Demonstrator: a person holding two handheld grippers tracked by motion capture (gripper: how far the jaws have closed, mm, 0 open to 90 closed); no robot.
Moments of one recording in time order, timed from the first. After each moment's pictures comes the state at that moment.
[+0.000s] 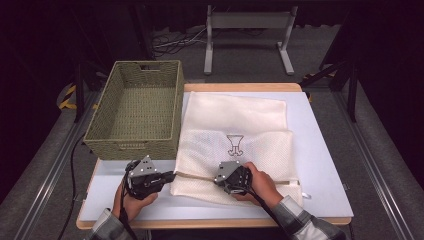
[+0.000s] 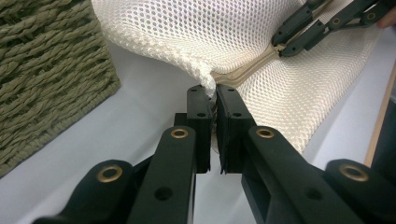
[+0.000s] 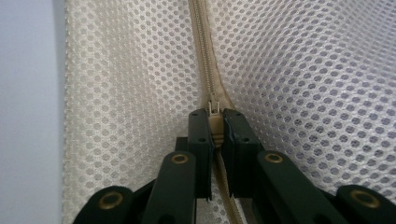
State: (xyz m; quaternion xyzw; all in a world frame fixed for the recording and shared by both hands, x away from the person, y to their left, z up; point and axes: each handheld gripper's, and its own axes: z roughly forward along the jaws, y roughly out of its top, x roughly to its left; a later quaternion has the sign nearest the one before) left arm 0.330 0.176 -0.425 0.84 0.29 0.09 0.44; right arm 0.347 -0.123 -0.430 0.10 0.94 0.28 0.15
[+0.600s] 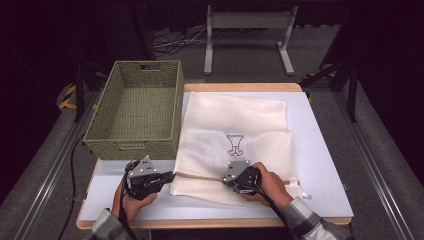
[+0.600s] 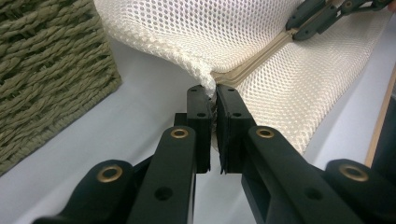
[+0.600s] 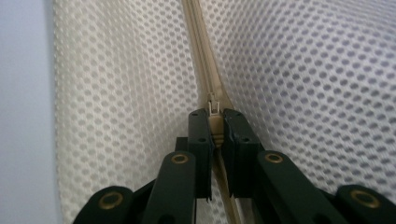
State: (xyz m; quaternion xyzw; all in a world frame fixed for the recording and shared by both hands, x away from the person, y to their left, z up) left arm 0.330 0.177 -0.426 0.85 0.30 0.09 0.44; right arm 0.345 -0.147 -0.426 0.11 0.94 0.27 0.16
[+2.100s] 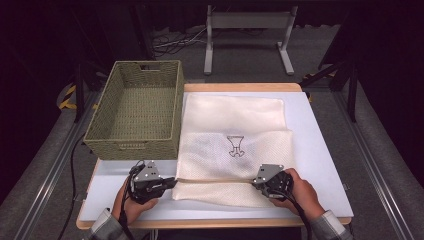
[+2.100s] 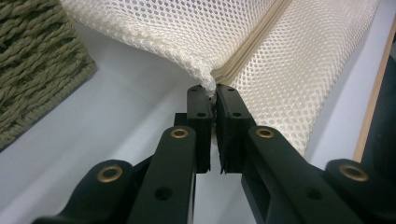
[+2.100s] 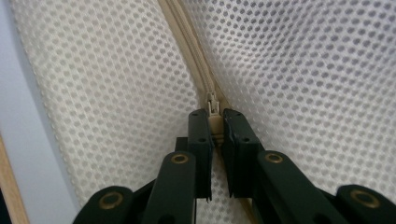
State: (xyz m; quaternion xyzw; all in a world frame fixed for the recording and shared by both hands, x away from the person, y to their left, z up) left arm 0.326 0.172 -0.433 0.87 0.26 0.08 0.41; right arm 0.323 -0.219 -0.418 0.18 0.94 0.23 0.18
